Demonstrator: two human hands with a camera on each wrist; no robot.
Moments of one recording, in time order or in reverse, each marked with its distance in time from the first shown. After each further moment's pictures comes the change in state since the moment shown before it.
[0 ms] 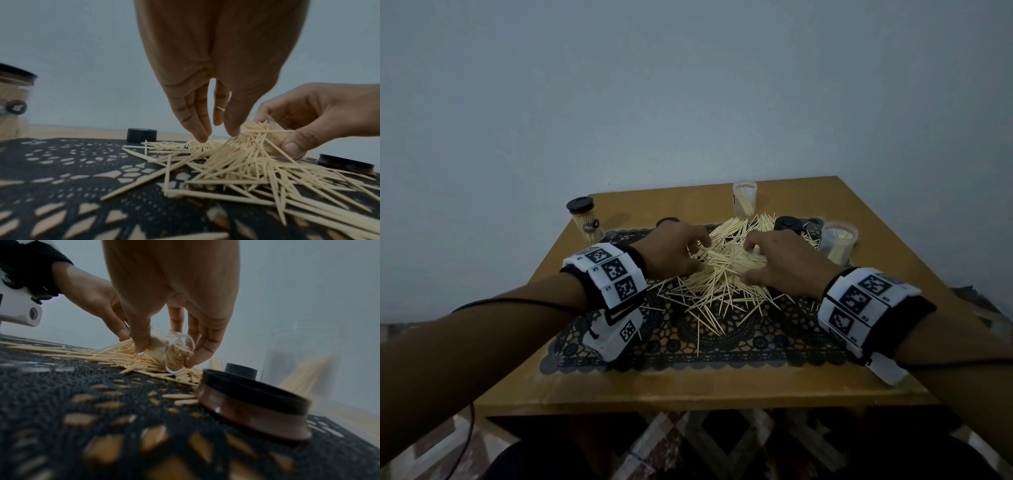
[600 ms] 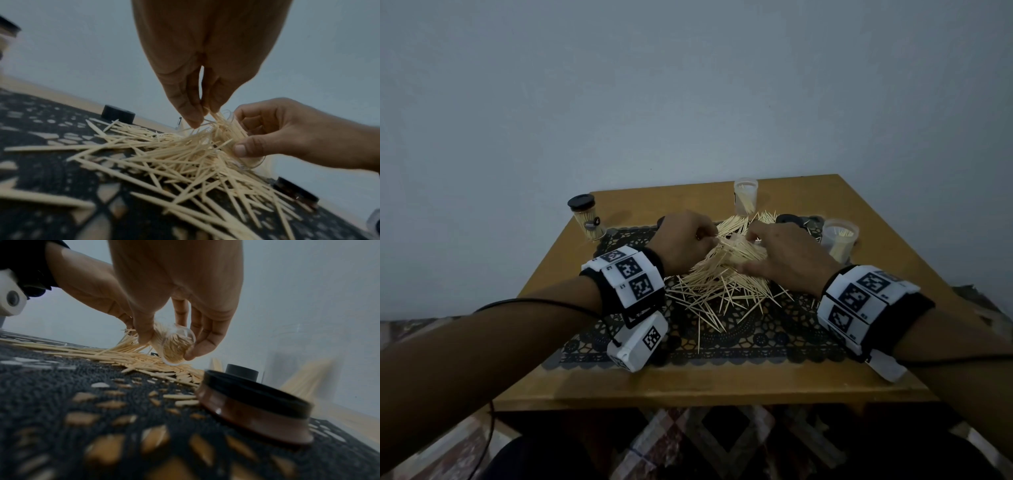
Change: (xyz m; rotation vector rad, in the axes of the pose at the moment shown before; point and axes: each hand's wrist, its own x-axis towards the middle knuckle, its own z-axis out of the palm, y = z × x) left_hand 0.004 0.023 0.005 -0.184 0.239 -0.079; right_hand 0.001 -0.001 0.001 -0.026 0.123 -0.006
